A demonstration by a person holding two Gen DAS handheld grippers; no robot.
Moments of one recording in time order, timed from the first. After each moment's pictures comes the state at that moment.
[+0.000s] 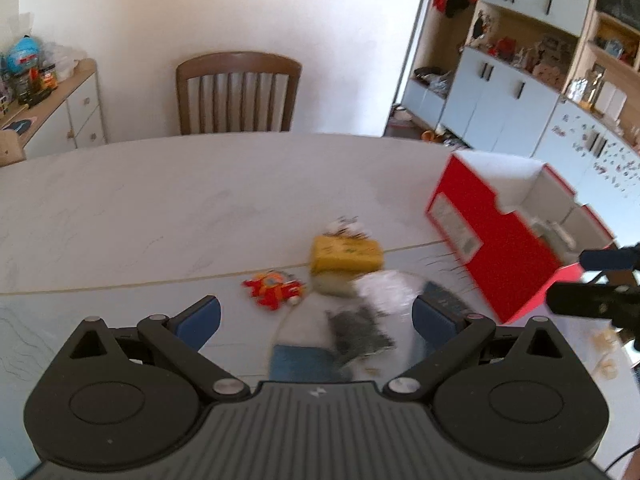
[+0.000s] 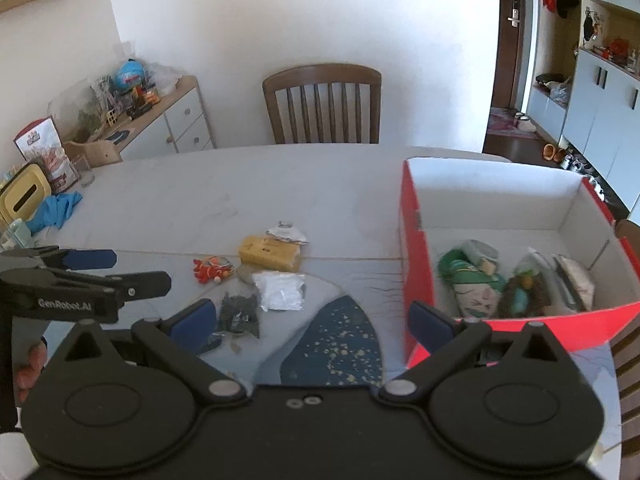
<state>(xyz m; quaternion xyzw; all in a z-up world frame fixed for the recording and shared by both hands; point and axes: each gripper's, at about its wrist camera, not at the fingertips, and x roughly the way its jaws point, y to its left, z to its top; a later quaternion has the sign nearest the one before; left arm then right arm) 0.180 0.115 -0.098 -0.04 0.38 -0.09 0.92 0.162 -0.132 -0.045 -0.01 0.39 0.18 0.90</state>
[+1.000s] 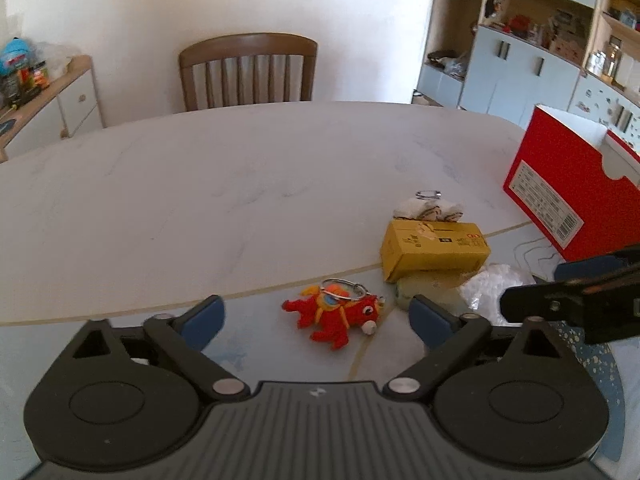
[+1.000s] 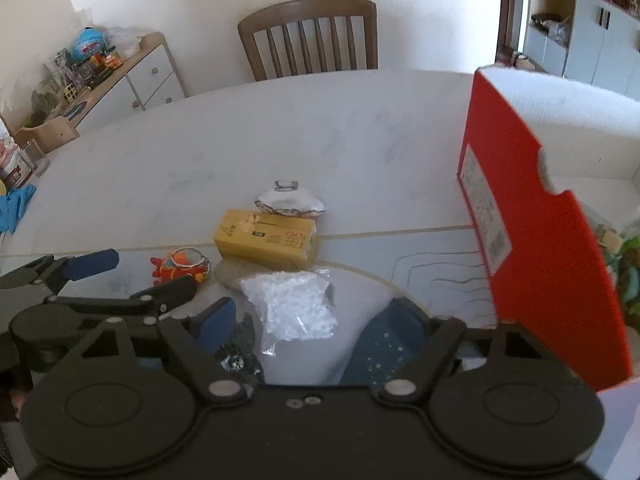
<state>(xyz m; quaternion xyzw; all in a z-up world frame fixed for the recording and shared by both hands) 0.252 0.127 -0.181 0.00 0.38 -0.08 0.92 0.247 -0.078 -0.134 0.03 0.47 0.15 0.87</state>
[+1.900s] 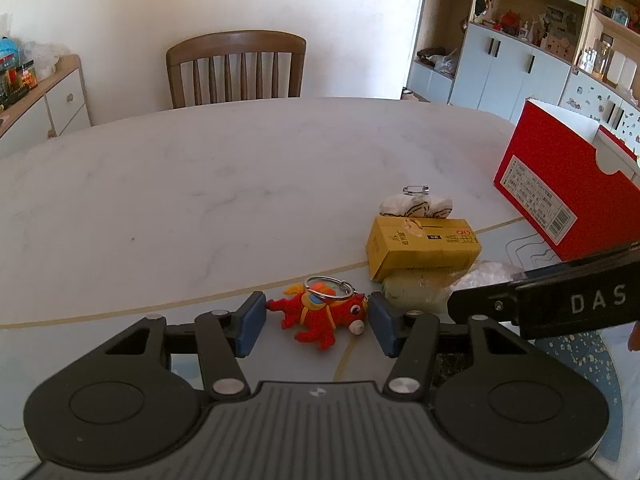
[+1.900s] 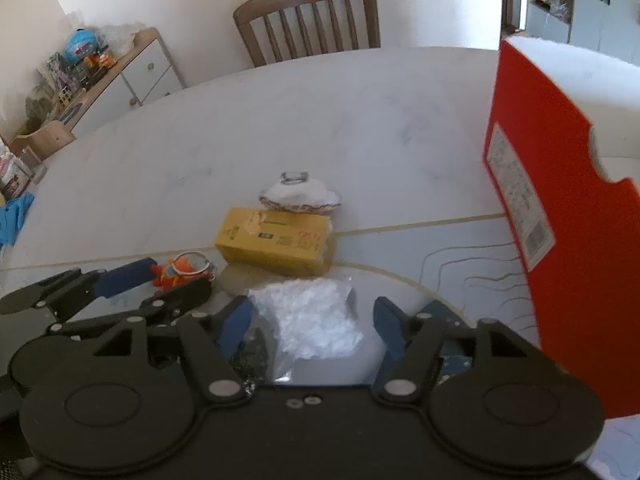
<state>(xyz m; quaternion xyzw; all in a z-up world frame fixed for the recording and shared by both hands) 0.256 0.123 -0.185 -0.01 0.38 -0.09 0.92 0.262 -0.065 -0.148 0.05 0.49 0.16 0.85</state>
